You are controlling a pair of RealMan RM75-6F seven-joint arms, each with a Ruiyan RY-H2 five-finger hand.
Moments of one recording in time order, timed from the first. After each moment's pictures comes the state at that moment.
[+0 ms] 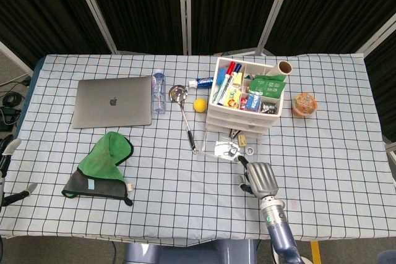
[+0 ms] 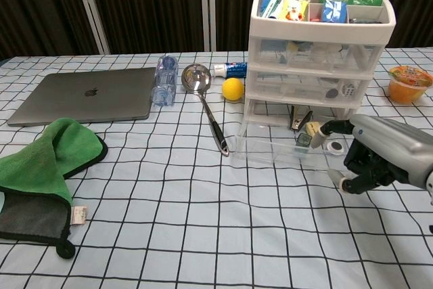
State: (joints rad) left arm -0.02 -1.08 -0.05 -1.69 1.54 1.60 0.01; right arm 0.40 -1.69 0.10 -1.71 -1.12 1.29 -0.50
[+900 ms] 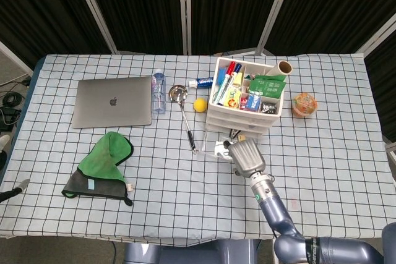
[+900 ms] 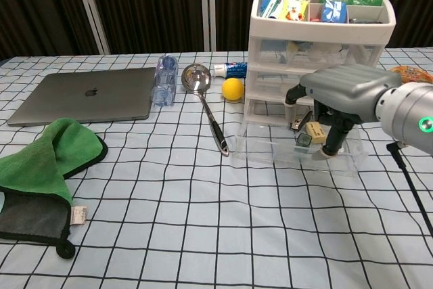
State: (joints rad) left arm -0.02 -1.08 -0.08 -1.68 1.51 1.62 0.00; right arm 0.65 -1.57 0.24 -1.78 -0.91 1.10 -0.93
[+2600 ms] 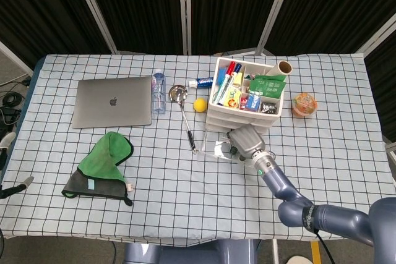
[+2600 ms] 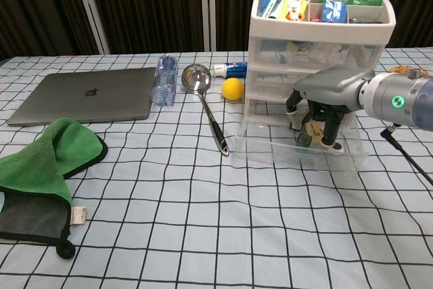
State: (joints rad) left arm -0.05 -1.09 -0.09 -1.68 1.46 1.55 0.03; right arm 0.86 -1.52 0.15 -1.45 -0.91 0.82 -0.61
